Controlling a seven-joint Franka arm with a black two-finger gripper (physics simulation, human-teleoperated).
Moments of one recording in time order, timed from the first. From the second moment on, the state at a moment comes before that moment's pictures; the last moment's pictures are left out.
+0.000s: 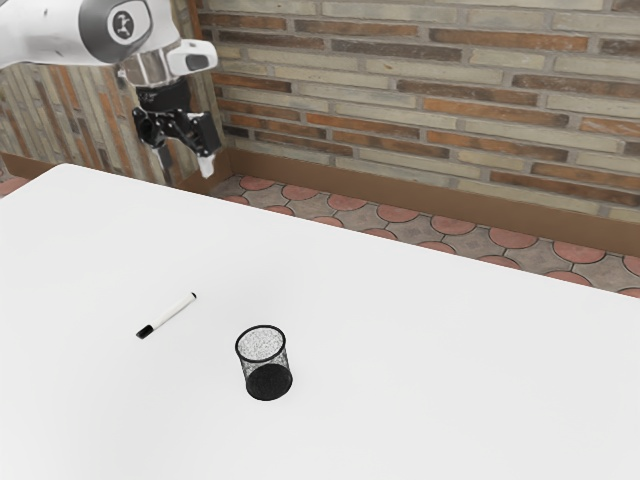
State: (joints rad) arm 0.01 0.11 0.06 -1.52 -0.05 1.64 0.11
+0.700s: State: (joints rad) arm 0.04 0.08 0.25 -2.24 0.05 2.25 0.24
